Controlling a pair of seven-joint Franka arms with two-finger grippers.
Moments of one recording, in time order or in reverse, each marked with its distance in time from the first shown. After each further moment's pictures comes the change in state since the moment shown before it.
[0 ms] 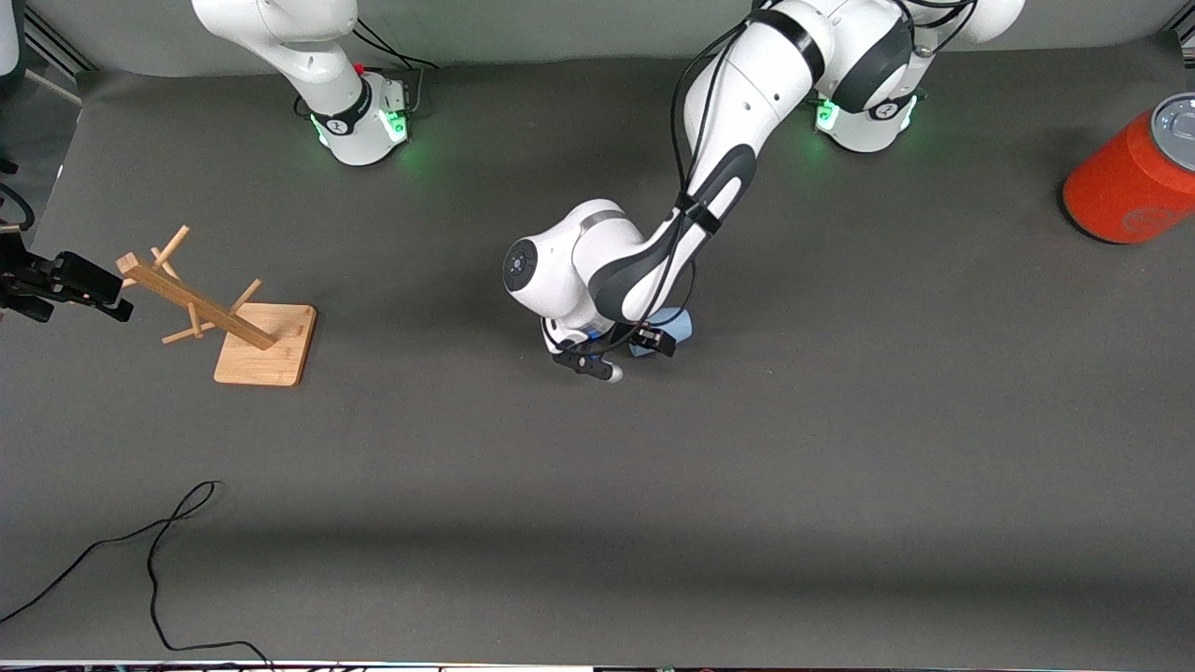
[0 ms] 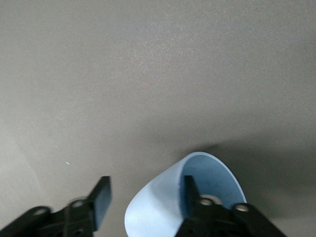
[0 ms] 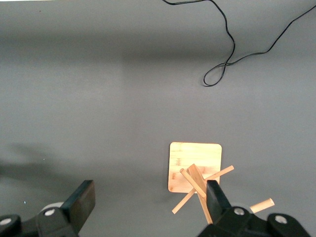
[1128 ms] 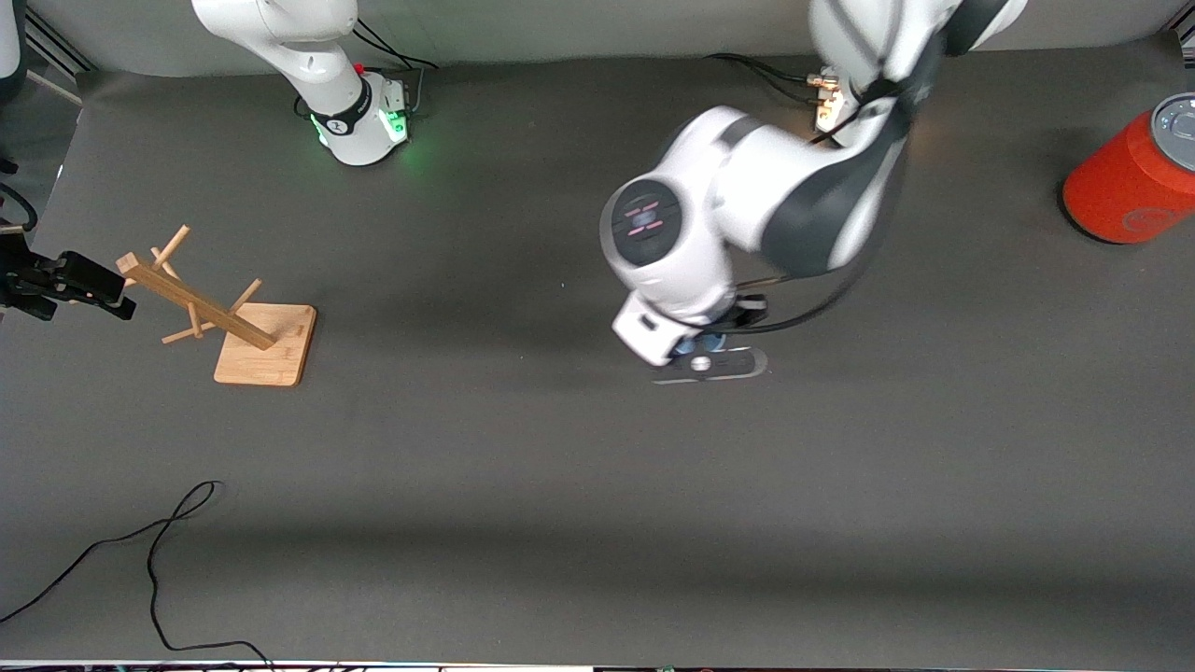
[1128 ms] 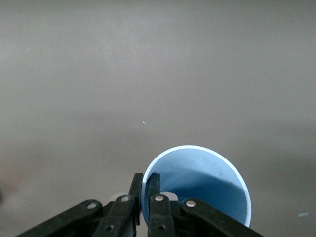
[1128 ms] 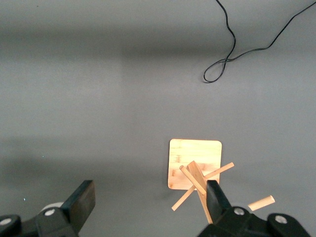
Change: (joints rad) left arm 0.234 -0.350 0.010 0.114 -0.243 -0.224 -0.186; right arm 0.000 0.000 -0.001 -0.006 0.000 -0.010 -0.001
